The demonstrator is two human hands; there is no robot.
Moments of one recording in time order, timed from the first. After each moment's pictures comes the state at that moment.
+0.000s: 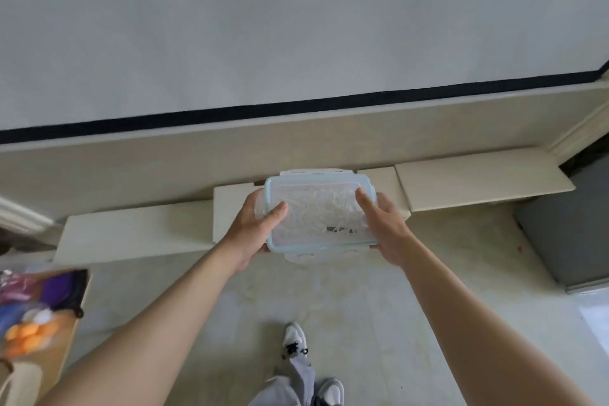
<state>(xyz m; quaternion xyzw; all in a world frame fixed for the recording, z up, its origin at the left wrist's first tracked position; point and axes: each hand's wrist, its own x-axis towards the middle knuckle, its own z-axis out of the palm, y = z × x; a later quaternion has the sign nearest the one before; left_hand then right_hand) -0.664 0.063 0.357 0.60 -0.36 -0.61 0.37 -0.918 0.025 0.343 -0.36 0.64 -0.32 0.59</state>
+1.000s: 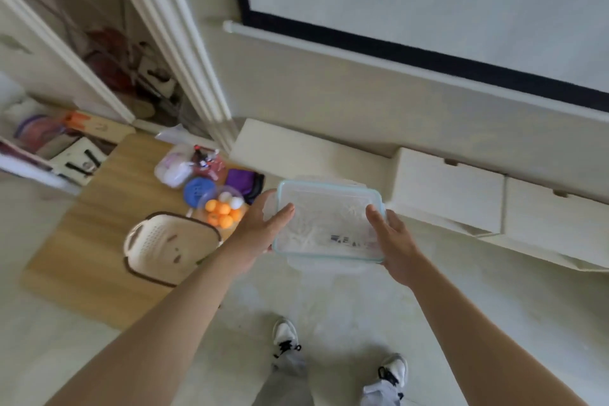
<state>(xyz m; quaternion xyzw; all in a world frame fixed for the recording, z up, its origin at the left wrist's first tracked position) -0.222 0.285 0.292 0.67 -0.20 -0.54 0.46 -0.457 0.170 0.270 -0.44 0.51 -0.19 0.71</state>
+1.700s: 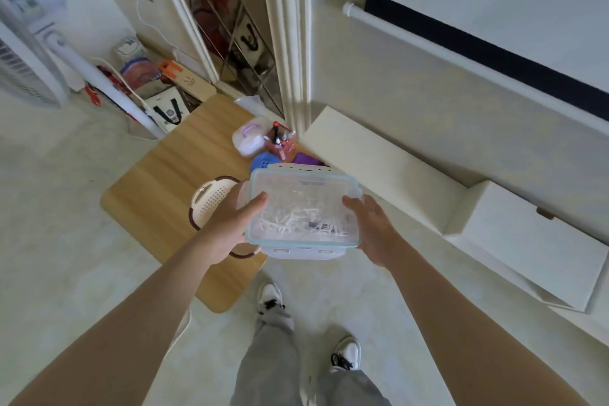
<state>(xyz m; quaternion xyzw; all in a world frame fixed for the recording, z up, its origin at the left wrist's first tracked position) -0.103 0.397 0.280 0.68 -0.08 -0.50 0.53 -0.286 0.199 0.259 -0.45 0.46 -0.01 0.77</state>
